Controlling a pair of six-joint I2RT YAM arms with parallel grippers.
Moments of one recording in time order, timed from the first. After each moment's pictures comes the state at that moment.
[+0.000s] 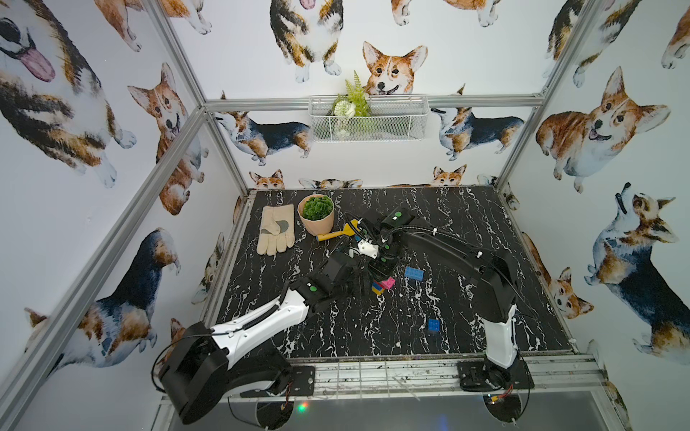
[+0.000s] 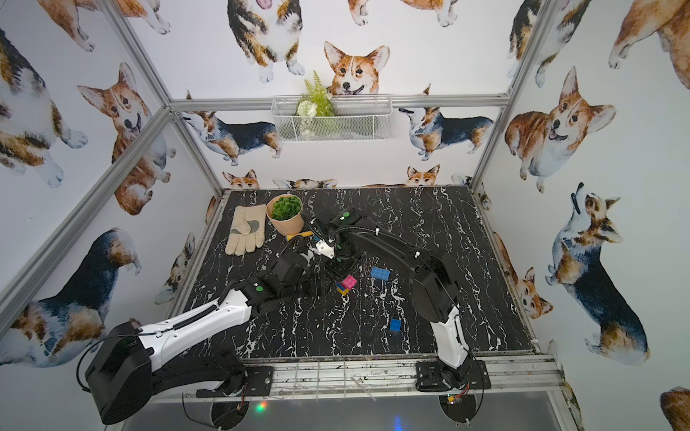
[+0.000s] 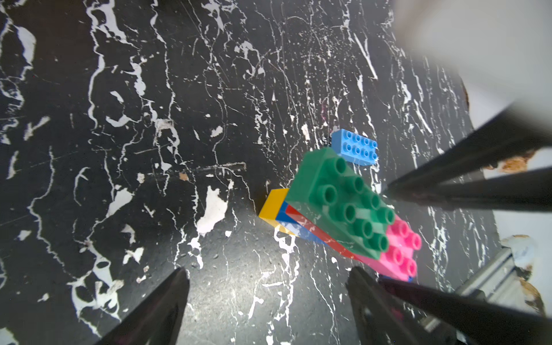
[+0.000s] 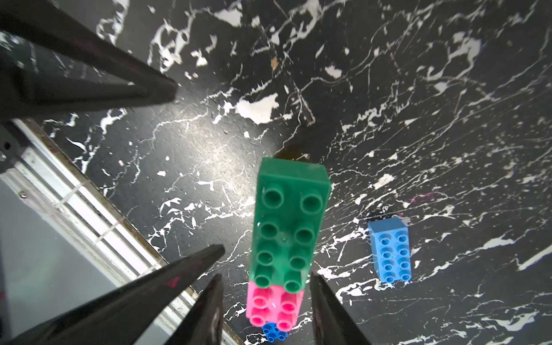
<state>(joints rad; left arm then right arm) -0.78 1.19 0.71 -0.31 0.00 -0.71 0.90 1.99 1.90 -1.36 -0.11 -0.10</state>
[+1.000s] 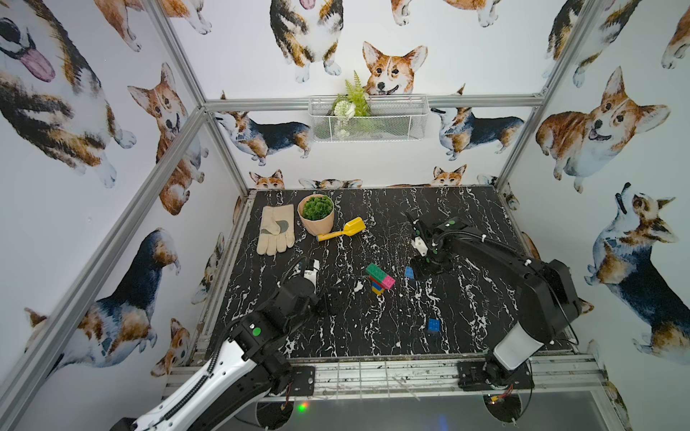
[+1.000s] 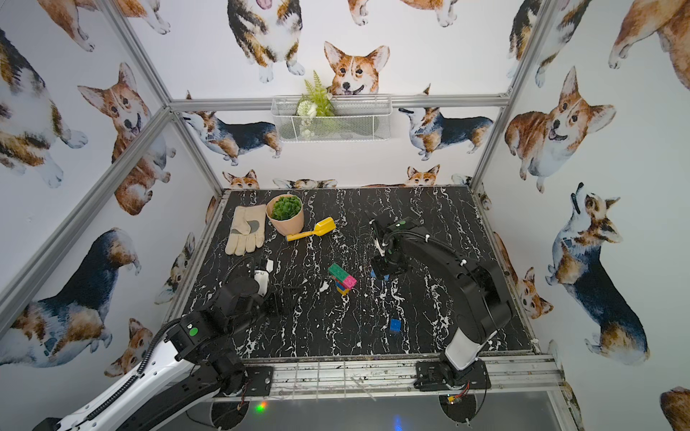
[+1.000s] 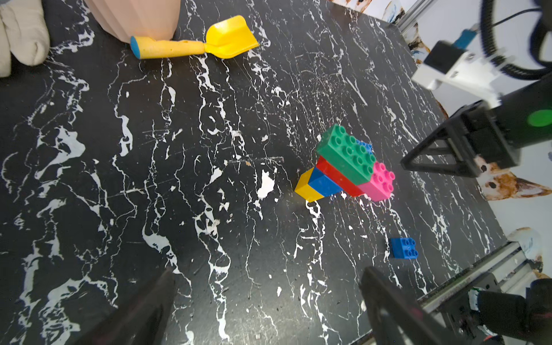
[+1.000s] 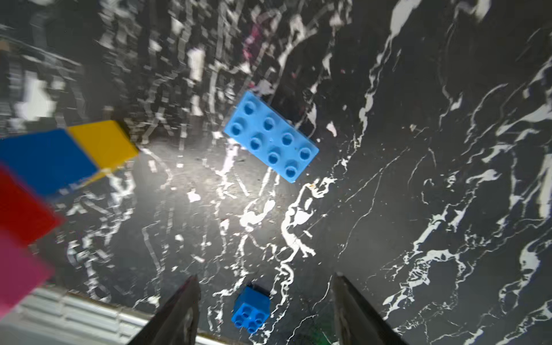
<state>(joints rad) -0.76 0.60 0.59 -0.66 -0.13 -0.62 0.58 1.69 1.28 -1.10 -0.03 0.23</state>
